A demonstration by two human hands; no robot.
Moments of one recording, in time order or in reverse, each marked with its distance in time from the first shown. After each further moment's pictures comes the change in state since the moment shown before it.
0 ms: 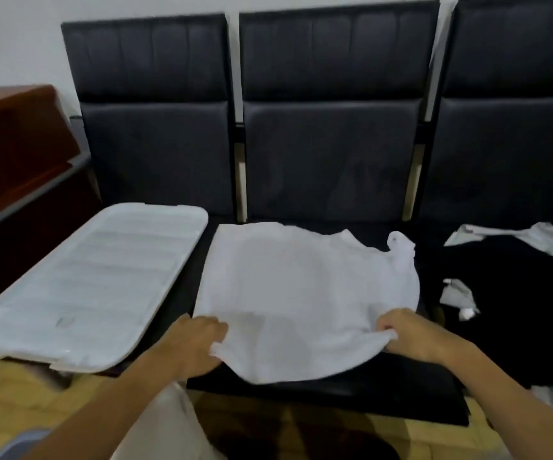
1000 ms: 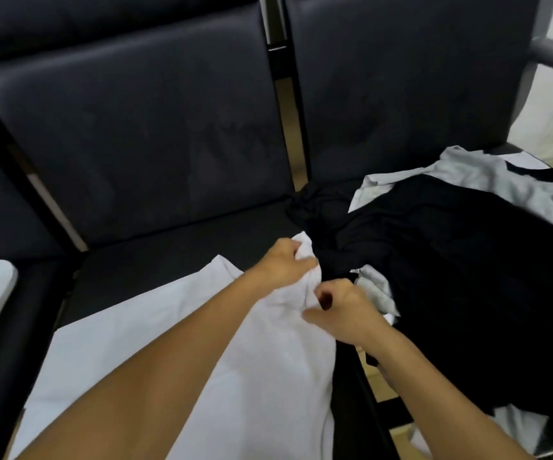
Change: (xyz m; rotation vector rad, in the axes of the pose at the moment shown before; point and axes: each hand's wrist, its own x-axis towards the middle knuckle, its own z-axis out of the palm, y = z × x) left_hand 0.361 0.262 -0.060 -0.802 -0.048 0.044; right_hand 0.071 0.110 -0.026 0.641 0.387 0.320
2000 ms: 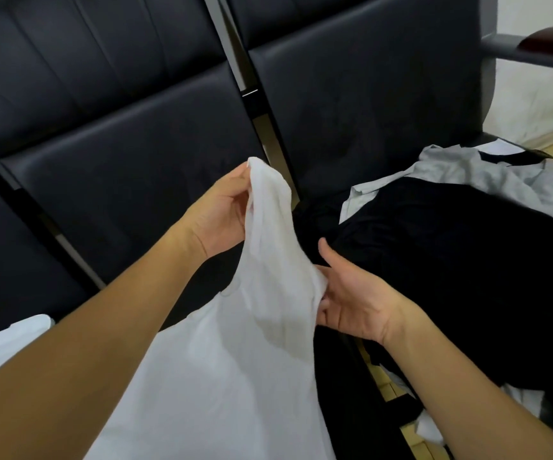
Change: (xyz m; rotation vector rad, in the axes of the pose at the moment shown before) left_hand -0.045 0.086 -0.115 -0.867 -0.202 0.288; right_hand -0.016 -0.026 -0.044 1.378 -0.565 0.162
